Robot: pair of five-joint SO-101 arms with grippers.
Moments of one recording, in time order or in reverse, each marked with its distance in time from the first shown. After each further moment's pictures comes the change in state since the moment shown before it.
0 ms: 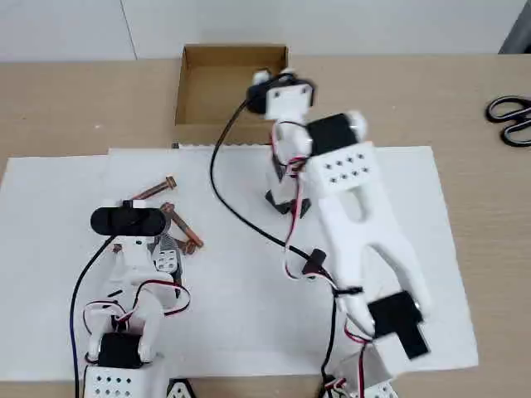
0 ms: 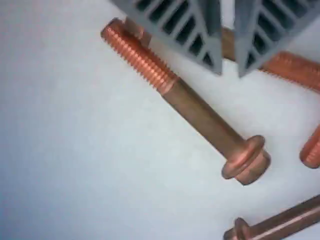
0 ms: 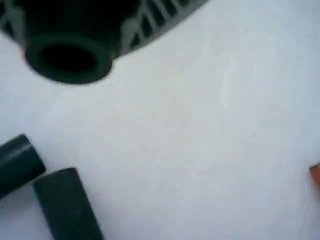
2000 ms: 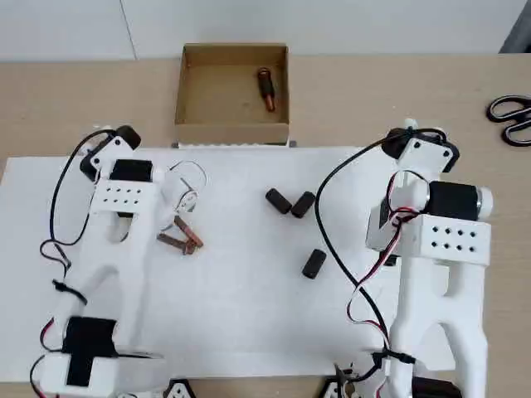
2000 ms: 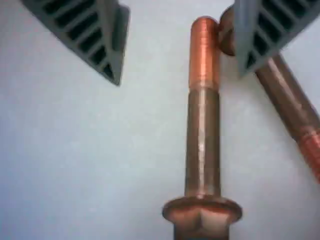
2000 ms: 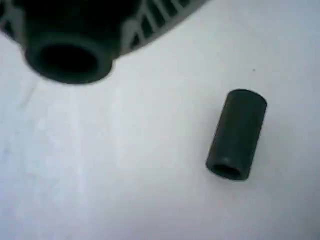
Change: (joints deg) left arm 1.6 92.9 -72.8 25.8 46.2; right arm 26.8 -27.7 35.6 0.1 -0.4
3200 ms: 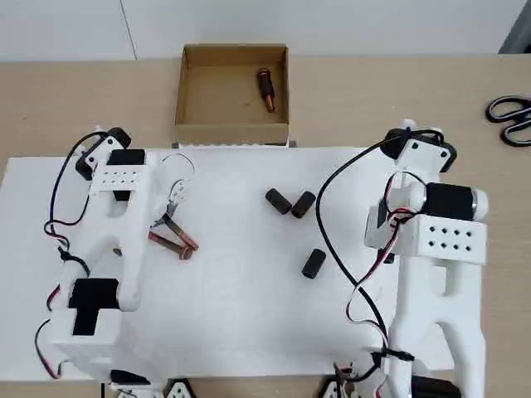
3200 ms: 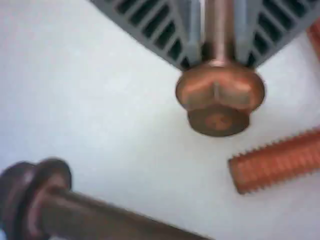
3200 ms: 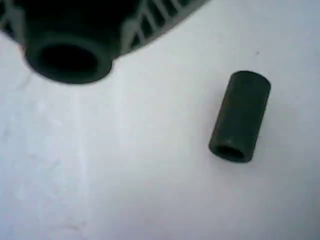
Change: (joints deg) left arm -4.7 13.6 -7.1 -3.7 -0.2; right arm 0.0 0.0 2.2 -3.6 -0.2
